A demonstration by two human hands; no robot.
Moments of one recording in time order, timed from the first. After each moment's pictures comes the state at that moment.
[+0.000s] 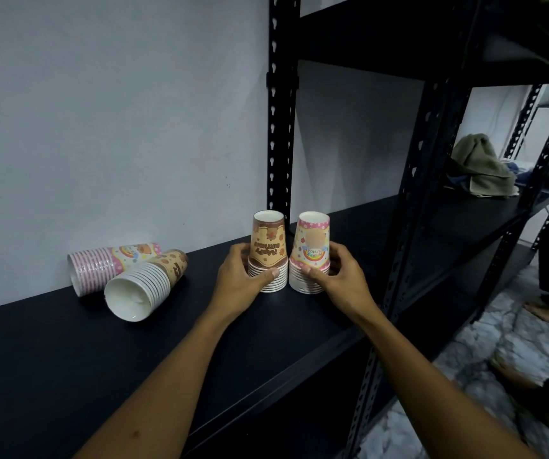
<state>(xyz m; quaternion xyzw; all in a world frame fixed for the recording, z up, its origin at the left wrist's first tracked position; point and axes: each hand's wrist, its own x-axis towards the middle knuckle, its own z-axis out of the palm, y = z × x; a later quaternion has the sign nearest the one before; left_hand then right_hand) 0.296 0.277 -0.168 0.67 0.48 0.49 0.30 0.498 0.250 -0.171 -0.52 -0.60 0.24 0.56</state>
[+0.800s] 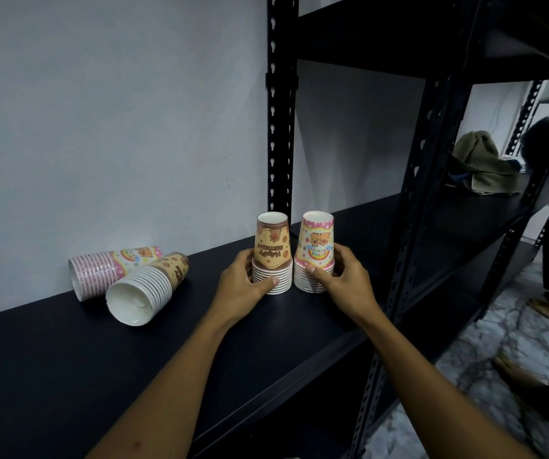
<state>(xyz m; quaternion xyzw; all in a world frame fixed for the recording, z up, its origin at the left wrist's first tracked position) 0.292 0.280 -0.171 0.68 0.47 0.45 0.34 0.499 0.253 -0.174 -0.55 -0.59 0.21 0.55</state>
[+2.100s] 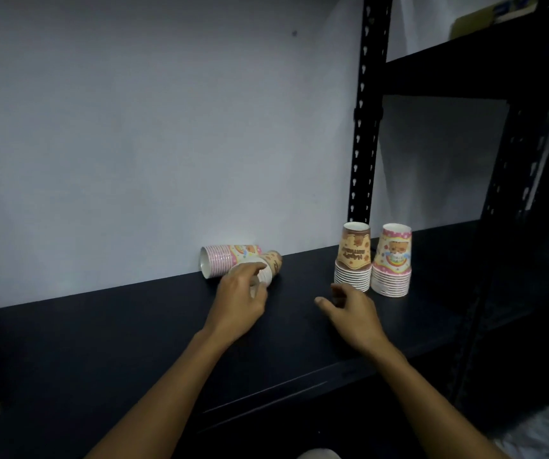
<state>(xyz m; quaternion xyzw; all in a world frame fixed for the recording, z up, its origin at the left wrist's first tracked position) 0.159 0.163 -0.145 0.70 0.53 0.47 0.02 0.373 0.181 -0.170 -0.57 -0.66 0.22 0.43</state>
